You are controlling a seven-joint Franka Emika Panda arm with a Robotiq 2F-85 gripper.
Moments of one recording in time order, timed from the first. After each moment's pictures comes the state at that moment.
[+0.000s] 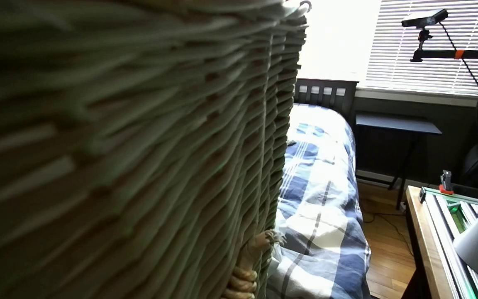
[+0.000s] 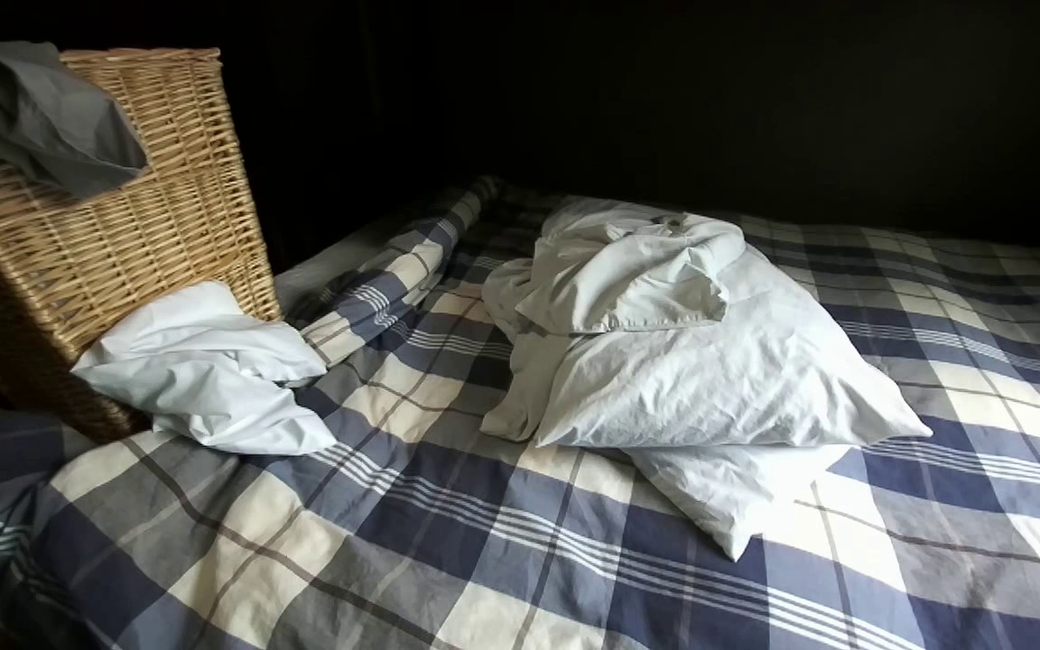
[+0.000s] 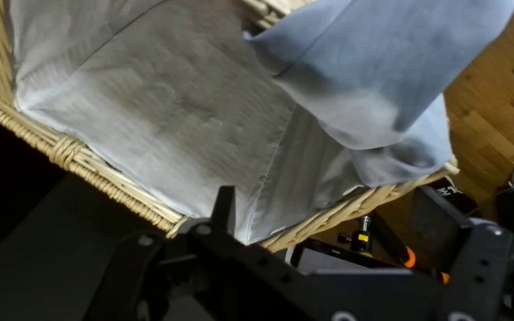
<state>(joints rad) 0.21 -0.17 0.18 -1.73 0.50 1.72 -1.91</state>
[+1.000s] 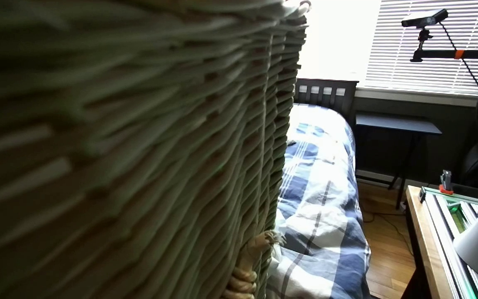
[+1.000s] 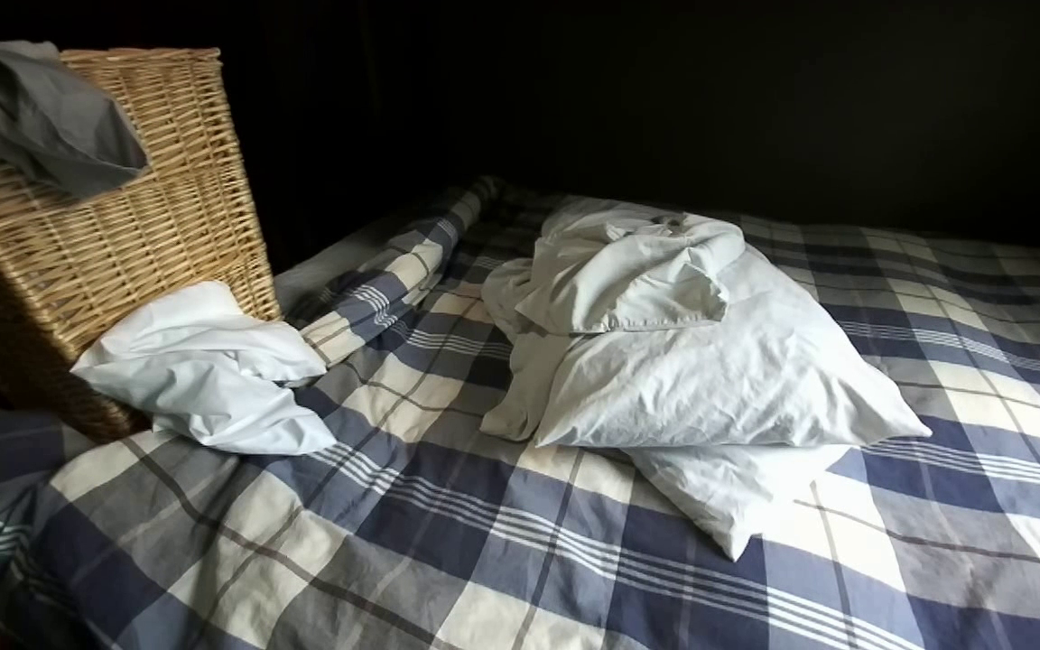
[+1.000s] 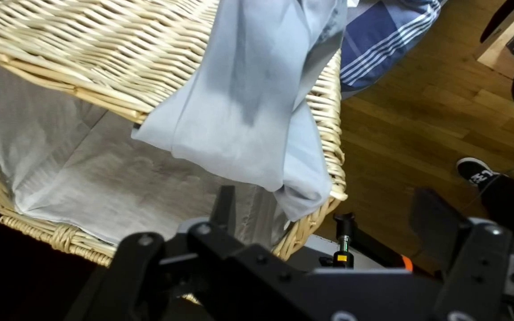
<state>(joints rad) 0.21 -0.43 0.09 -2.02 0.45 1.76 -1.74</state>
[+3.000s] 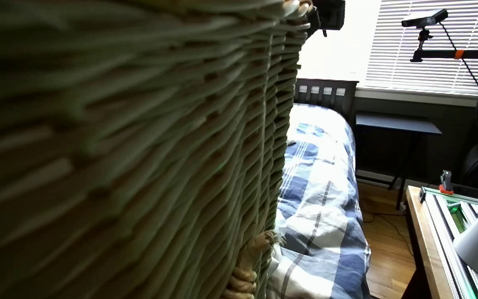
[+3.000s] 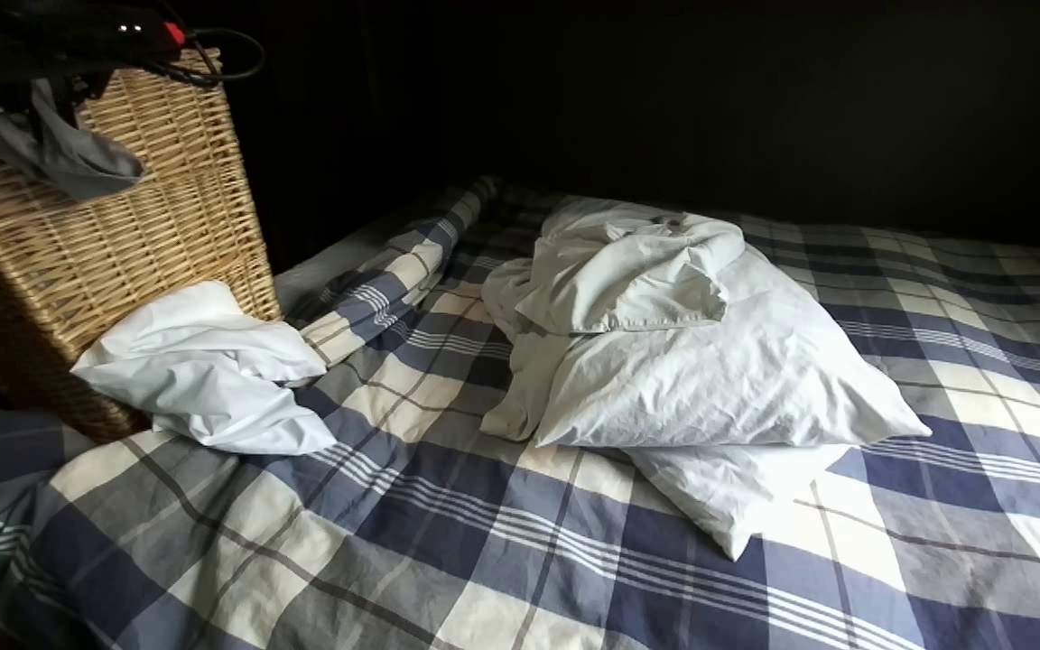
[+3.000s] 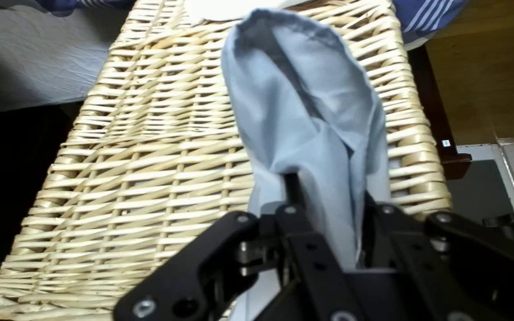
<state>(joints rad) 0.22 -0.41 0.04 -2.40 0.75 2.23 -1.56</state>
